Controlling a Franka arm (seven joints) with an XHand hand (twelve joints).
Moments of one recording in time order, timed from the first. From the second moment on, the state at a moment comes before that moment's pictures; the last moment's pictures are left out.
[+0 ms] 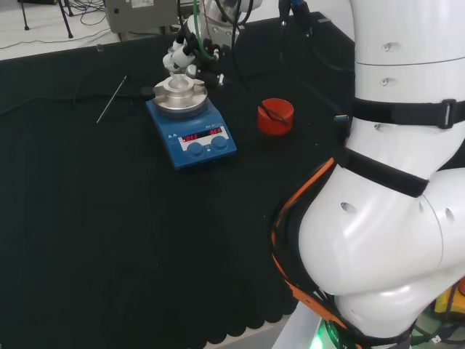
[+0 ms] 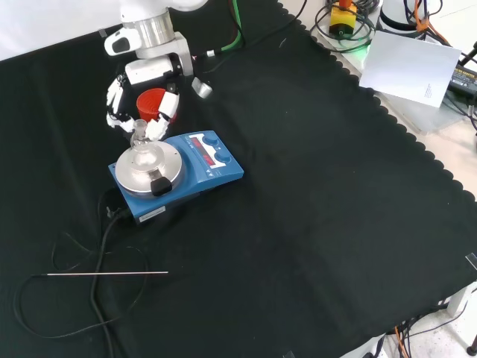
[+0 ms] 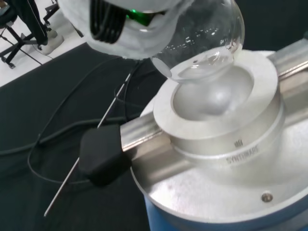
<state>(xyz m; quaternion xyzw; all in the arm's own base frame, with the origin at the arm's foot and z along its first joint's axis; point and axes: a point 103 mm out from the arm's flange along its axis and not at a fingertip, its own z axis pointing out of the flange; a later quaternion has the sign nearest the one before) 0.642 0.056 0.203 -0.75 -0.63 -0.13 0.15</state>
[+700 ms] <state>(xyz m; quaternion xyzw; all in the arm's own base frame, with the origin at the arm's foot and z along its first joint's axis) 0.643 0.050 0.185 -0.76 -0.62 -0.12 0.16</state>
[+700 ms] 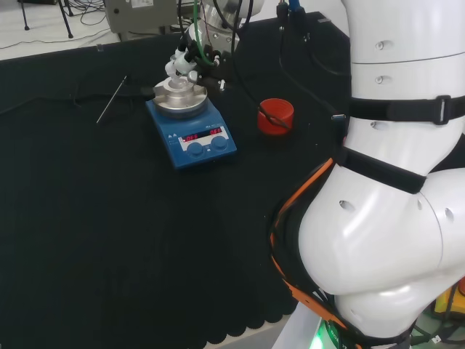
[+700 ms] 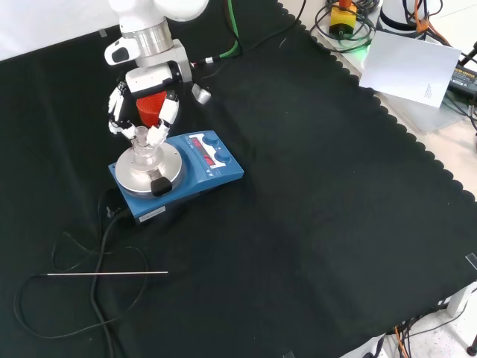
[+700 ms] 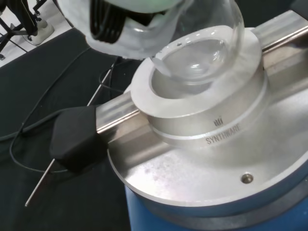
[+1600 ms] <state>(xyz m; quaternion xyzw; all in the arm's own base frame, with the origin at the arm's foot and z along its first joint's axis) 0.651 0.053 0.178 -0.76 -0.62 -0.12 0.17</state>
